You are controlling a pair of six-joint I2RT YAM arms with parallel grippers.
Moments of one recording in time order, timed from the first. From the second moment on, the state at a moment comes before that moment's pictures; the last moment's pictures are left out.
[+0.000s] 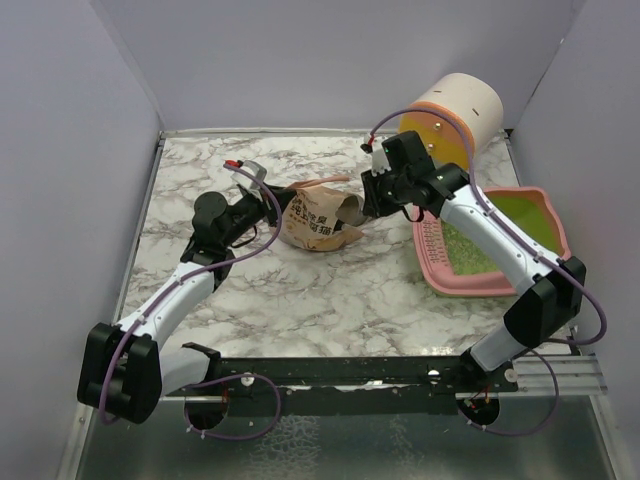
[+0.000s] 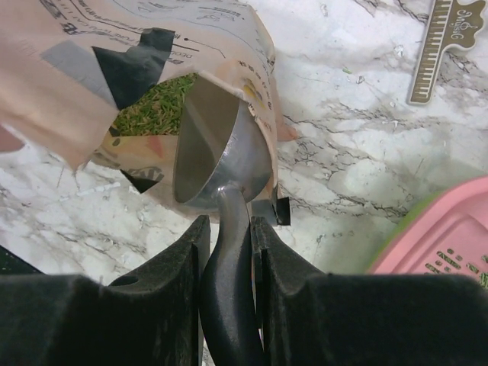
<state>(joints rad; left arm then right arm) -0.32 1.16 0.68 0.54 0.45 -0.19 0.57 1.56 1.54 -0.79 -0.08 0.10</state>
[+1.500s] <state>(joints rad) -0.33 1.22 0.69 0.54 0.45 -0.22 0.69 1.74 1.23 -0.20 -0.11 0.24</state>
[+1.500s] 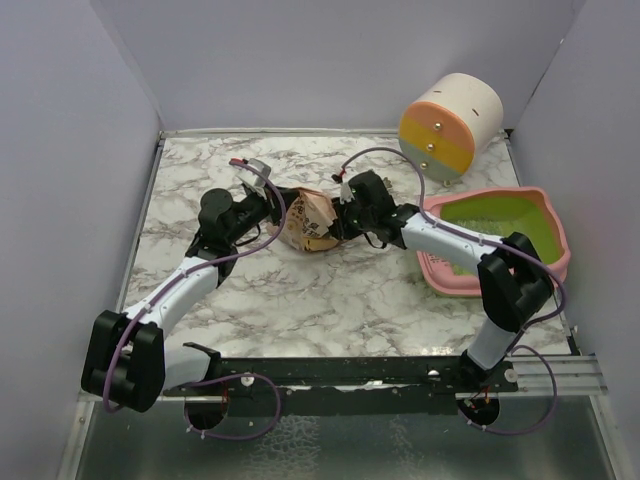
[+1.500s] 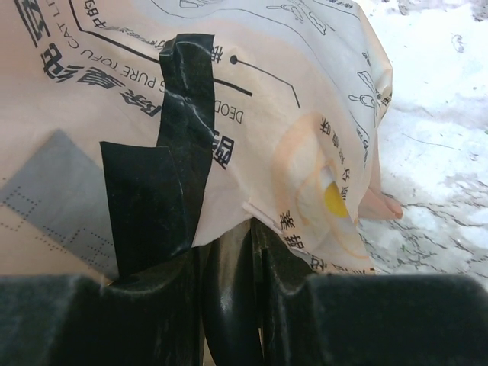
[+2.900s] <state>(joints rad) -0.34 1.22 0.69 0.57 0.44 -0.21 0.32 1.42 0.69 0.44 -0.76 0.72</state>
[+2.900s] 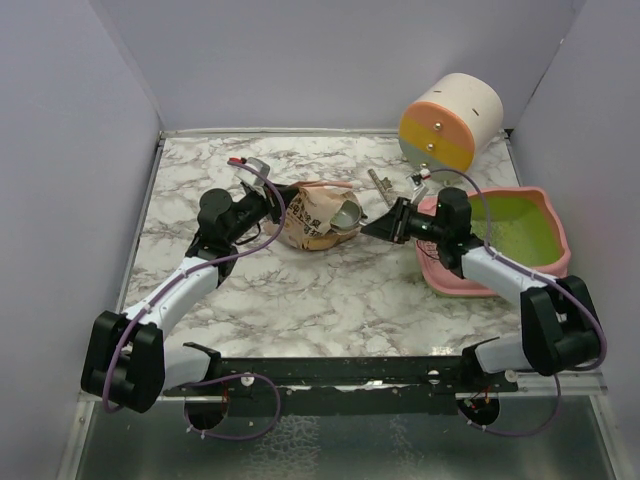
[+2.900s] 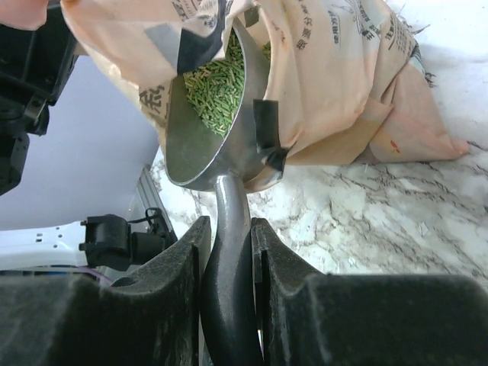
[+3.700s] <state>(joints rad) -0.33 1.20 0.68 0.57 0.42 -0.25 0.27 1.13 0.39 0.47 -0.77 0.65</state>
